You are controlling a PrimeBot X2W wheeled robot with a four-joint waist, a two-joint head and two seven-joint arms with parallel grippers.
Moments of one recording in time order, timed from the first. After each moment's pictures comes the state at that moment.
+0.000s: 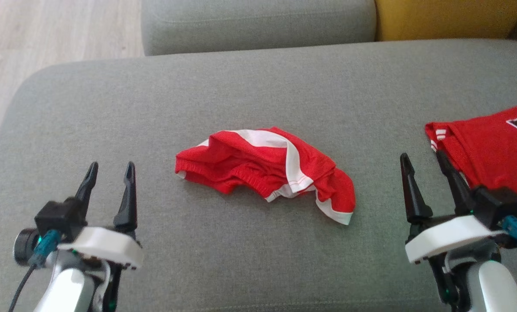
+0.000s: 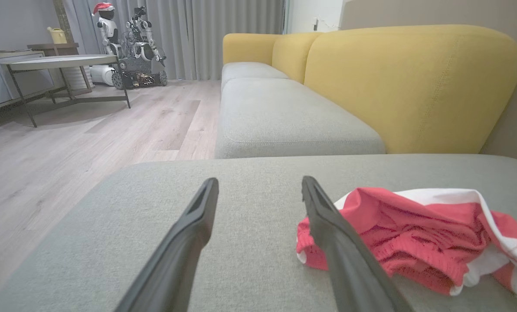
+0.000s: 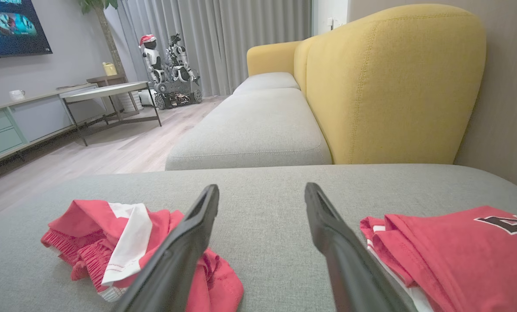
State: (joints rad) left arm -0.09 0.30 -0.31 0.13 -0.38 0.16 -0.22; right arm -0.02 -0.05 0.03 -0.01 0.15 0.13 0.05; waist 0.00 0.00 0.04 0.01
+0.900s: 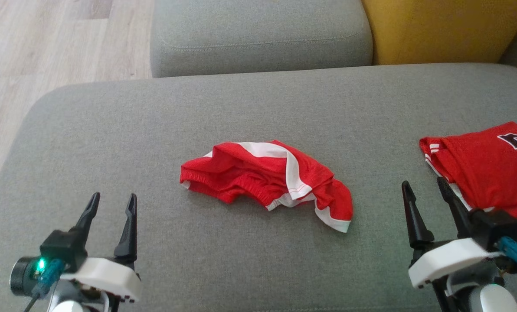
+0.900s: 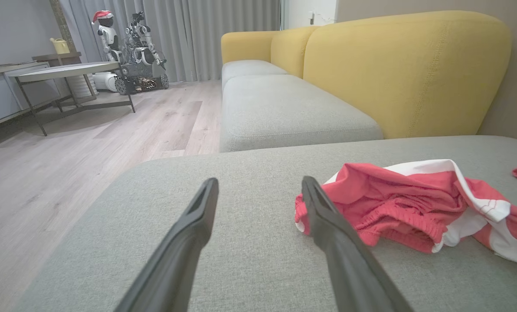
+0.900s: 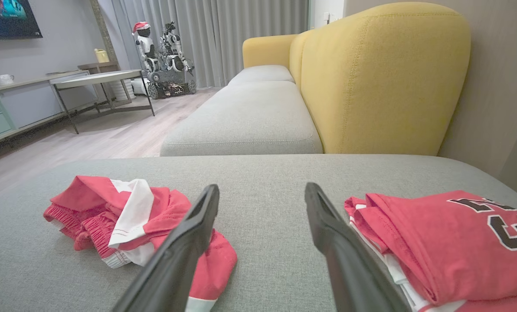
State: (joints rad) left arm 0.05 0.36 -0.32 0.02 -0.35 0.20 -0.18; right arm 0.08 -0.05 0.01 -0.02 0.11 0.13 0.06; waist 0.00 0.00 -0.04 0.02
